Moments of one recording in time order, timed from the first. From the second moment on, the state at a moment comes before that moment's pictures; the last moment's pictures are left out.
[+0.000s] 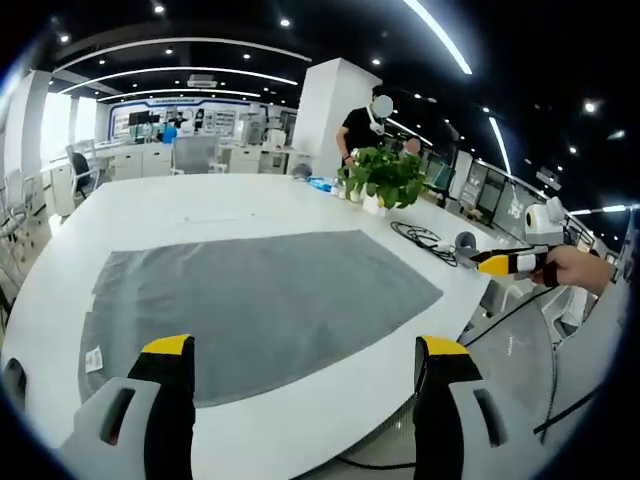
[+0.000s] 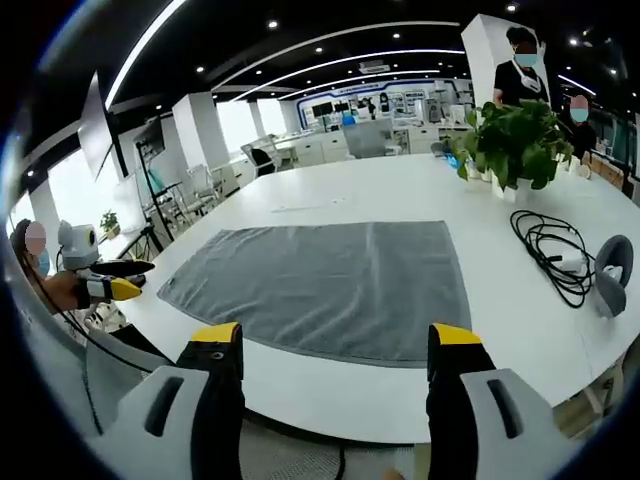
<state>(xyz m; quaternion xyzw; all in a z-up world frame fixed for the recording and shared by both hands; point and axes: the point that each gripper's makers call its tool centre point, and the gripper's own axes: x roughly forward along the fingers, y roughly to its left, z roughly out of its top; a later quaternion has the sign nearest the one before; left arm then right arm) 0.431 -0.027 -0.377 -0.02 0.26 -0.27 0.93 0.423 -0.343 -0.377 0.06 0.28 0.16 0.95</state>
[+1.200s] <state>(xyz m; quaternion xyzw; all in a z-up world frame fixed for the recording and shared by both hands) 0.432 -0.023 -0.380 -0.02 0.26 -0.27 0.93 0.426 -0.340 -0.378 0.06 0.28 0.17 0.94</state>
